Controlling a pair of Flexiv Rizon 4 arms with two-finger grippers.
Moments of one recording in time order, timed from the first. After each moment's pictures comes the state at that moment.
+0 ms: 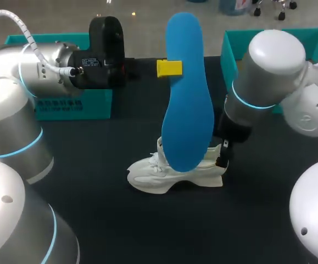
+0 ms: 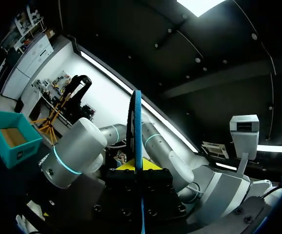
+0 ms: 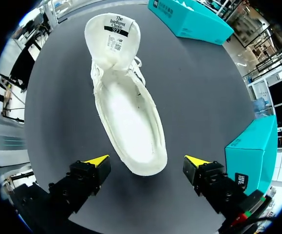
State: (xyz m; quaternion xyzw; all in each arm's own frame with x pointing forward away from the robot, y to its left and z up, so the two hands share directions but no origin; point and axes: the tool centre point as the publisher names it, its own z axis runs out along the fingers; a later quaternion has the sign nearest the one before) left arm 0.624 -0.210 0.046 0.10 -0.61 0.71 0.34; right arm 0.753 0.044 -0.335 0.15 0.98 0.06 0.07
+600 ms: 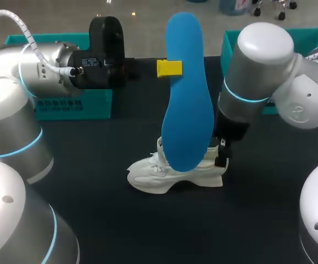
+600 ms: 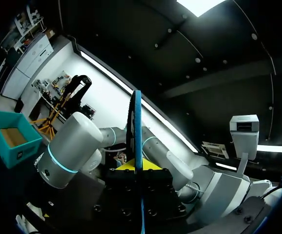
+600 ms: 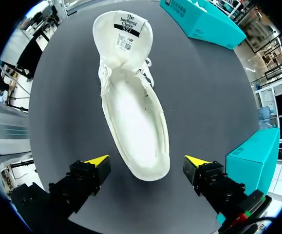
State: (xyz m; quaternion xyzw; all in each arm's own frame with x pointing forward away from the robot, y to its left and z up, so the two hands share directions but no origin) left arm 0.624 -0.210 0.046 0.10 -0.61 0.71 0.34; right arm 0.752 0.052 -0.333 0.10 0.99 0.04 0.05
